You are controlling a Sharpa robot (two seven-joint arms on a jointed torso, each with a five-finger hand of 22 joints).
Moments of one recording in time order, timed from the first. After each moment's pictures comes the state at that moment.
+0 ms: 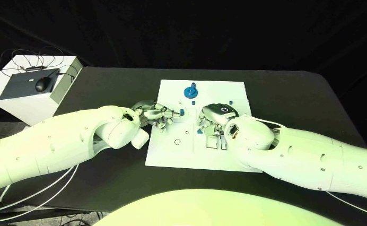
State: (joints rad) left arm 0.89 -0.91 0.10 1.59 -0.43 -0.26 -0.17; left_hand 1.34 0.06 -0.11 -0.07 0.35 1.13 0.11 0.07 0.07 1.21 0.00 0.60 0.35 1.32 -0.06 0.92 0.86 0.16 1.38 -0.04 0.45 1.13; right arm 1.02 -0.62 -0.14 1.59 -1.71 -0.31 -0.49; right_hand 1.24 -0.03 0.40 -0.22 0.33 1.17 0.10 0.07 0.07 1.41 -0.02 0.94 1.20 1.46 -0.07 1.21 1.22 0.09 1.46 -0.09 0.20 1.16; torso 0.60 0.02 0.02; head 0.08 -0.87
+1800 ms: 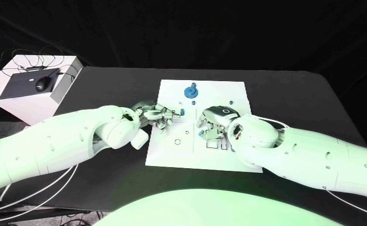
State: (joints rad) left arm 0.89 -0.91 0.10 1.59 -0.43 -0.23 -0.17; left_hand 1.35 0.06 -0.10 -0.08 0.35 1.13 0.11 0.07 0.07 1.20 0.00 0.60 0.35 1.31 -0.05 0.92 0.86 0.15 1.38 -0.04 0.45 1.13; right arm 1.02 -0.64 -0.14 1.59 -1.66 -0.27 -0.39; right_hand 1.28 -0.11 0.16 -0.09 0.34 1.06 0.13 0.07 0.07 1.38 0.00 0.94 1.13 1.45 -0.06 1.21 1.19 0.11 1.46 -0.06 0.12 1.13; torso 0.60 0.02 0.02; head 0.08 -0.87
